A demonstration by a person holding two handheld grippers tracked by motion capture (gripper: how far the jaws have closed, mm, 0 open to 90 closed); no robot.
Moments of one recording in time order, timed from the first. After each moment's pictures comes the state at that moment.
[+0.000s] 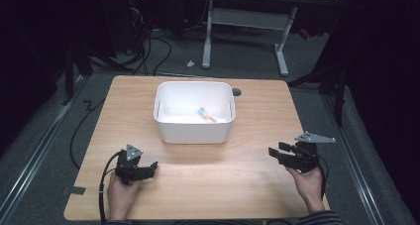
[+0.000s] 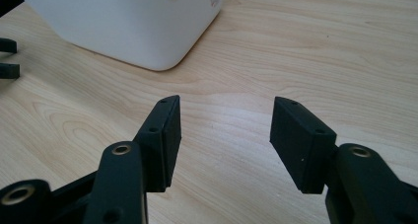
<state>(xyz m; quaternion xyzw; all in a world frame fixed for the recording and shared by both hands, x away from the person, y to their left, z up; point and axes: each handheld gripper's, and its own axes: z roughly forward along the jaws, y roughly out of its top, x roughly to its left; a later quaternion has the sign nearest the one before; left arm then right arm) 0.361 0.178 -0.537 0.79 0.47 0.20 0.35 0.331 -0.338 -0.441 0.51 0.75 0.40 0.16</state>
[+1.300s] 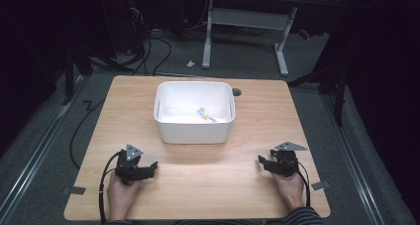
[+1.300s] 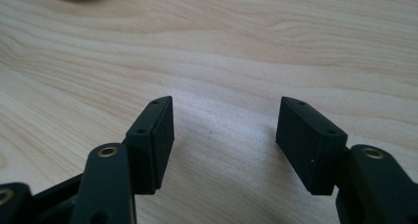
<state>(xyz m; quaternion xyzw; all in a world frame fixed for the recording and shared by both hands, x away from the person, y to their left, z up) 0.361 0.178 -0.537 0.79 0.47 0.20 0.35 0.352 -0.320 -0.528 0.52 0.76 0.33 0.21</state>
